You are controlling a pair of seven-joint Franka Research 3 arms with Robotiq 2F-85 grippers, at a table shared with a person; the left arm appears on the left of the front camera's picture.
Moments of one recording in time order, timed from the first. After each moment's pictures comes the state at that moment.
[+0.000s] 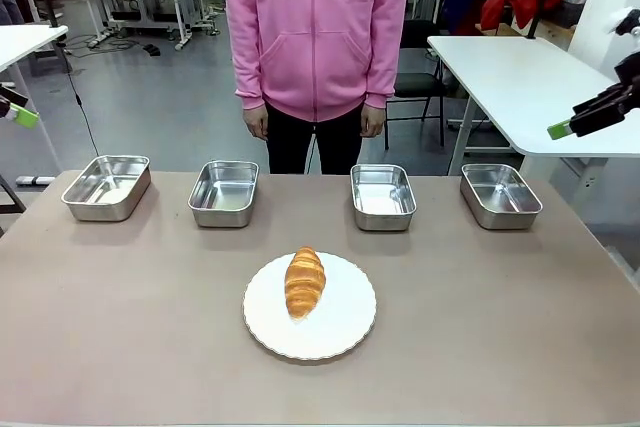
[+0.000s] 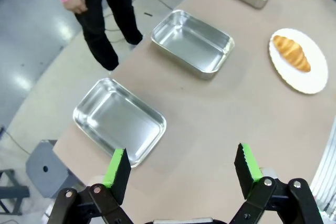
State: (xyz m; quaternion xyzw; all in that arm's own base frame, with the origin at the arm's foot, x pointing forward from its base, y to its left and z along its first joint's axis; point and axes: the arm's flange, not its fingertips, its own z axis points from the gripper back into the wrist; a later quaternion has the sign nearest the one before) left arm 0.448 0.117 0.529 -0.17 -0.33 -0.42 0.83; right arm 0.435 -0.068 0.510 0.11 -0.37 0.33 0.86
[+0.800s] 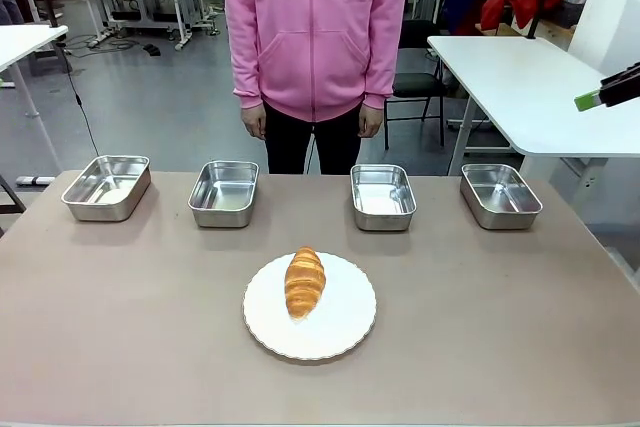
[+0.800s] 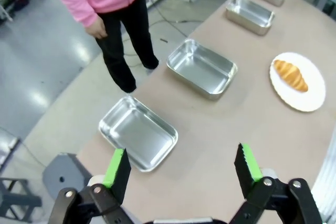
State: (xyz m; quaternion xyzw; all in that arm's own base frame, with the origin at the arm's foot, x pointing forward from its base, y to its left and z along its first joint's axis) left arm 0.413 0.147 0.578 -0.16 -0.41 -0.40 0.80; right arm 0.435 -0.103 0.549 0.12 -0.40 0.31 0.86
